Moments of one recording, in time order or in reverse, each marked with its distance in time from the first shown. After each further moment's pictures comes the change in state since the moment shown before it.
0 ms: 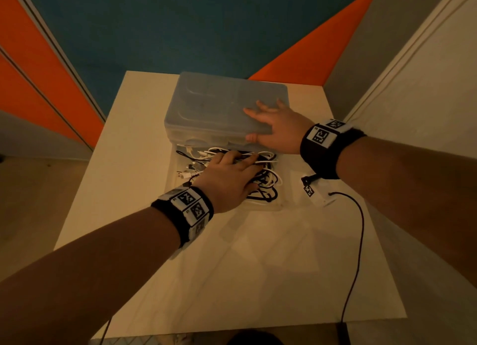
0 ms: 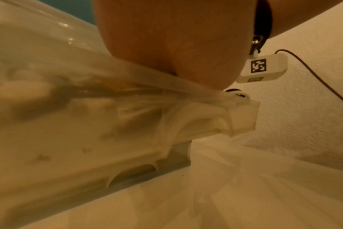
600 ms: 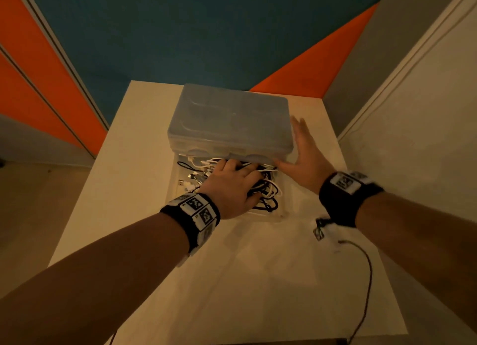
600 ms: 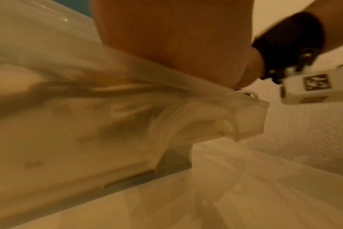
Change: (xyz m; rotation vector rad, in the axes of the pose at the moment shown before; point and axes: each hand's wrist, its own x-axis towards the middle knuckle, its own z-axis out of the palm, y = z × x) left_hand 0.008 0.001 0.003 -0.023 0.070 -0.015; right_hand -0.036 0.041 0.053 0.493 0.342 0.107
